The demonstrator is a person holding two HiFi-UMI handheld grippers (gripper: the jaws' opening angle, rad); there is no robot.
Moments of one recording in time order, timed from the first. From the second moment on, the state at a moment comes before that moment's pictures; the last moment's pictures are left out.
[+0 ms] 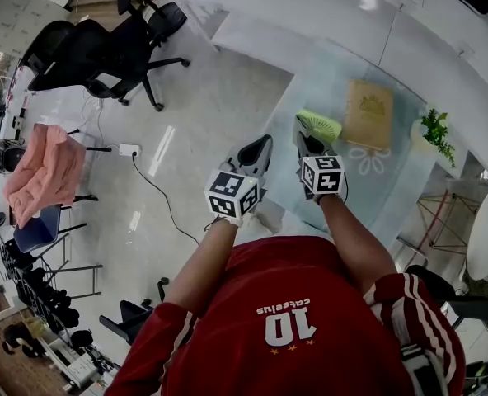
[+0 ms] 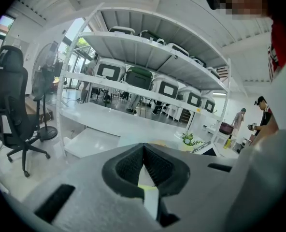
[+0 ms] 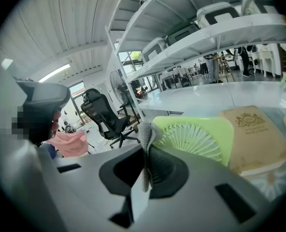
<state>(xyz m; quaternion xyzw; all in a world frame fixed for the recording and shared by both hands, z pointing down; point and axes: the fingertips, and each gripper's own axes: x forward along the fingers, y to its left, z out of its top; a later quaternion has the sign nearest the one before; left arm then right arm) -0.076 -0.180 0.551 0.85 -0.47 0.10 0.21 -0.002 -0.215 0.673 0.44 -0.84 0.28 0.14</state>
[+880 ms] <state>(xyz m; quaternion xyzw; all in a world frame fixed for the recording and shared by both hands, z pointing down) -0.053 -0.173 0.554 0.87 -0.43 0.13 0.19 0.024 -0.213 0.690 0.48 -0.81 0.29 0.15</state>
